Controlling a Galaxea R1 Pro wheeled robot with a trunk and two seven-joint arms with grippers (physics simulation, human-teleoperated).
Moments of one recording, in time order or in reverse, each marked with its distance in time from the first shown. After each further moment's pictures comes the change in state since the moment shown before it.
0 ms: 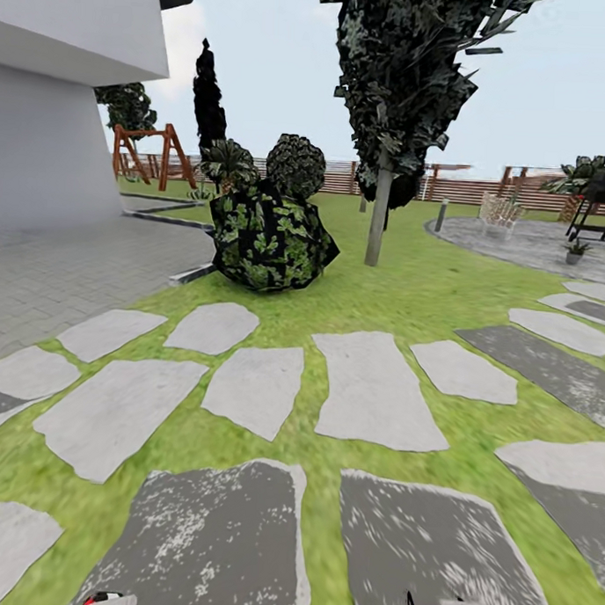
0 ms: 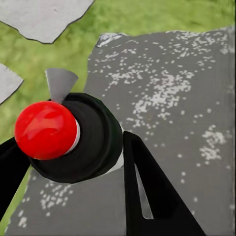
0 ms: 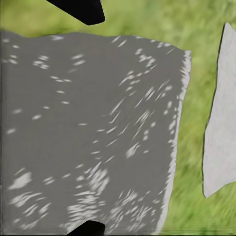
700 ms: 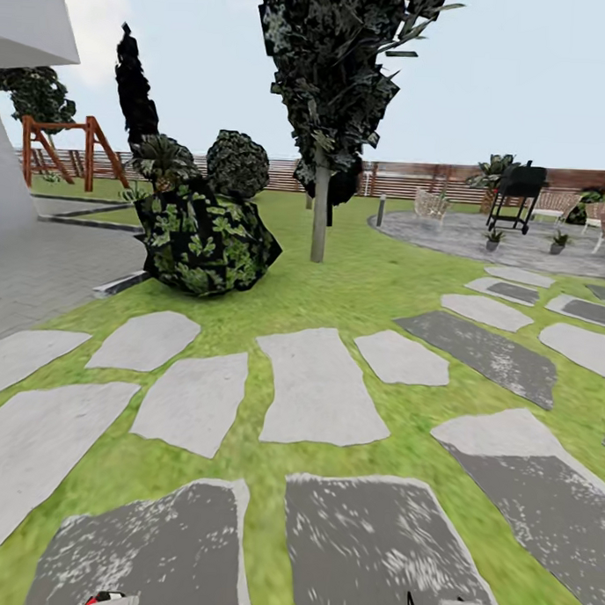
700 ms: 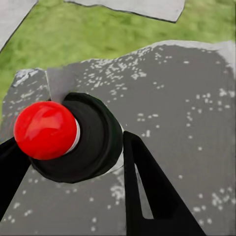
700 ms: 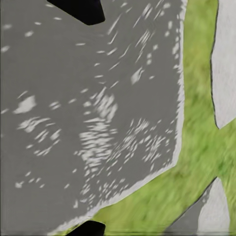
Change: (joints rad) left arm 0.000 -0.002 -0.007 0.001 -0.005 0.000 -0.002; right arm 0.000 0.000 0.000 0.000 0.000 0.000 0.000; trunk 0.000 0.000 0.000
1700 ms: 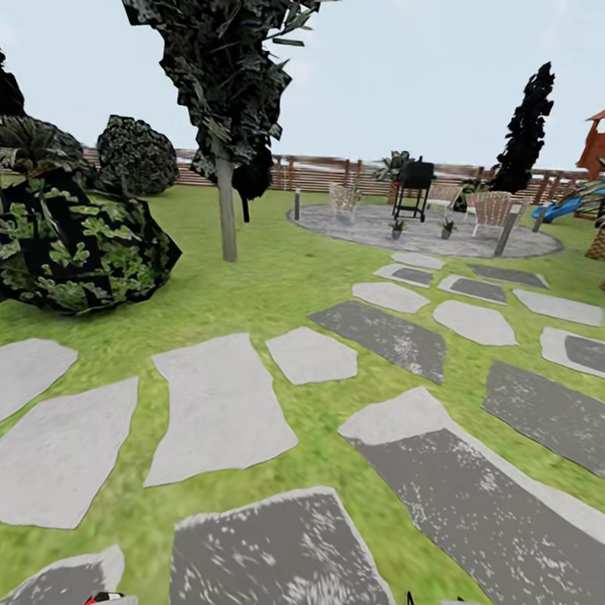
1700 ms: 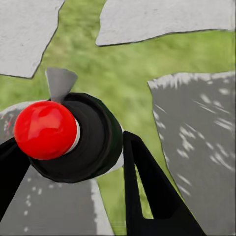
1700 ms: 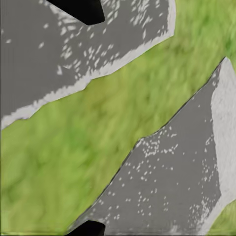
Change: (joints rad) left arm 0.000 0.000 0.005 0.001 0.004 0.000 0.000; right arm 0.000 0.000 0.000 0.000 0.000 0.000 0.000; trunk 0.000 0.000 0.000
